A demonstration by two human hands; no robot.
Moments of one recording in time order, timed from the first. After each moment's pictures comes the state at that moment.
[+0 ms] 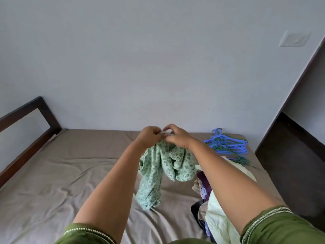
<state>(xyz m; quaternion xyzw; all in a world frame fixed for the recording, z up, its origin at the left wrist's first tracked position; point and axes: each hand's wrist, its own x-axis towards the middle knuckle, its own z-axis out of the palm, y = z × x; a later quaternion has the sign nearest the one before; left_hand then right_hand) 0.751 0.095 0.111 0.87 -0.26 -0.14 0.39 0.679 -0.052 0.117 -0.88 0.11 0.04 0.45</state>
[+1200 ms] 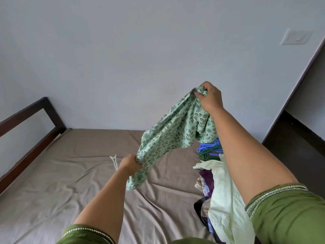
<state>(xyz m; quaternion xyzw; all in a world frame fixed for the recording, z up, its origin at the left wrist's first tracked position) 0.751 0.183 0.004 0.96 -0.16 -0.14 0.19 0.682 -0.127 0.199 -0.84 0.19 -0.35 0.36</state>
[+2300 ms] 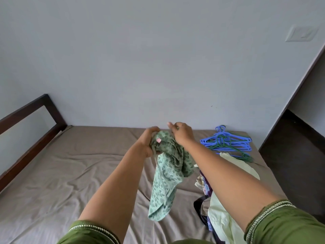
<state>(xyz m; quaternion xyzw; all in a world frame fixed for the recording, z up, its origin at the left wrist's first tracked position) 0.734 0.109 0.097 0.59 0.00 -0.43 0.69 0.682 -0.035 0.098 -0.89 0.21 -0.15 0.38</state>
